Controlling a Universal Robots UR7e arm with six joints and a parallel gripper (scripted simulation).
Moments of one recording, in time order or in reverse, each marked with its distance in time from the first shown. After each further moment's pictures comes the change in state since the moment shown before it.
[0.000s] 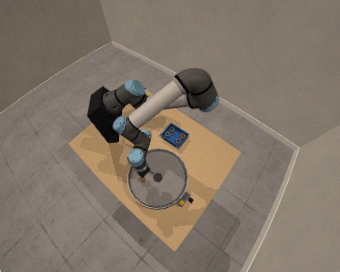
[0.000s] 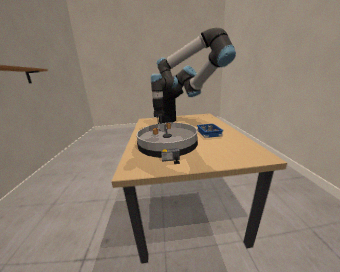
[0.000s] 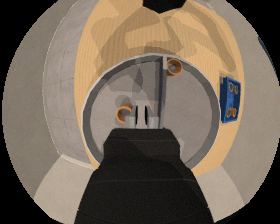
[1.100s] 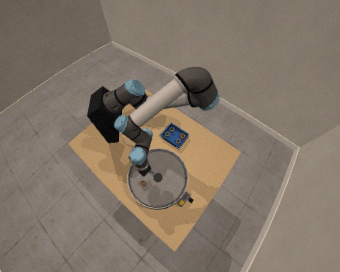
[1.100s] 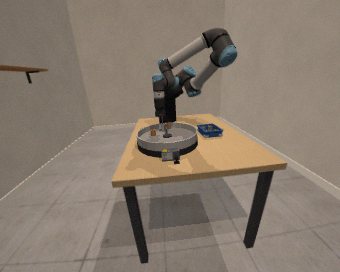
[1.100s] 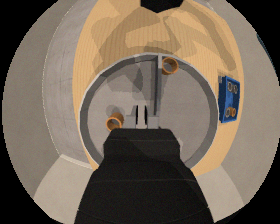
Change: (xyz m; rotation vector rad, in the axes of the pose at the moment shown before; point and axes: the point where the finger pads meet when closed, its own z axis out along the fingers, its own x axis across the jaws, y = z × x) arm 0.010 0.001 0.000 0.000 0.000 0.000
